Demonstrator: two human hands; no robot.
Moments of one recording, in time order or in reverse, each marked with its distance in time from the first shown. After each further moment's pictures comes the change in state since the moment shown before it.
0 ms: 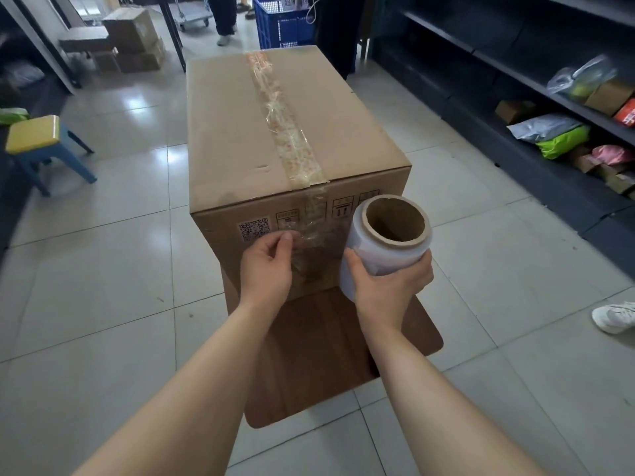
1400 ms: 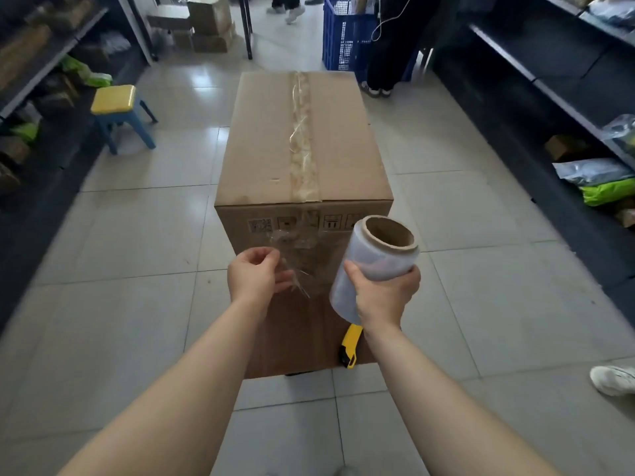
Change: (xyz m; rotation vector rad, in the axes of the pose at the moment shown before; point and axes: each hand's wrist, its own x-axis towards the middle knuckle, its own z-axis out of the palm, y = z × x) left_hand -0.062 0.062 0.001 -0.212 0.295 -0.428; right_hand 0.035 -0.053 -0.064 -0.063 -0.288 0.204
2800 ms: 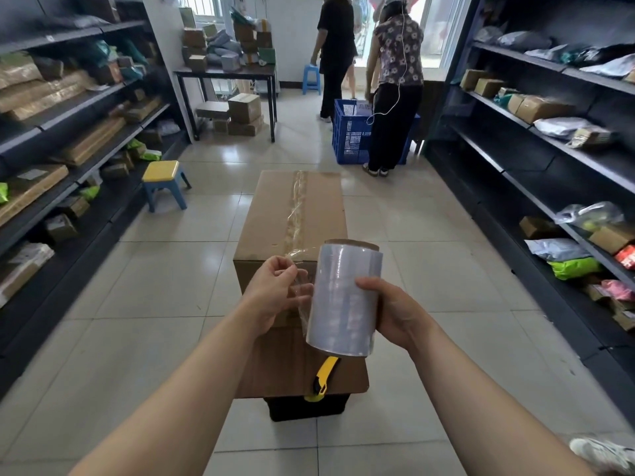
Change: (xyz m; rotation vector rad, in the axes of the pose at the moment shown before) left_hand -0.172 0.127 0.012 -0.051 -0.306 0.047; right_hand -0.005 -0.163 -0.162 0.332 -1.060 0.309
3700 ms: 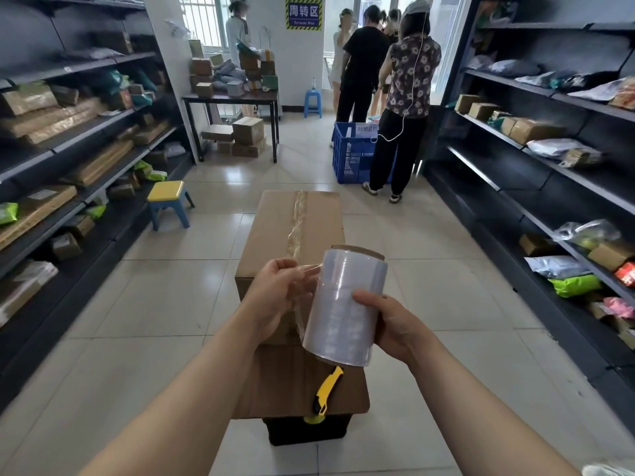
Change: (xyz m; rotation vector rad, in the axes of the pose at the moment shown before) left_hand -0.016 0.024 0.007 -0.102 -0.106 0.084; right_hand -0.014 -0.010 0.009 -0.011 0.008 -0.025
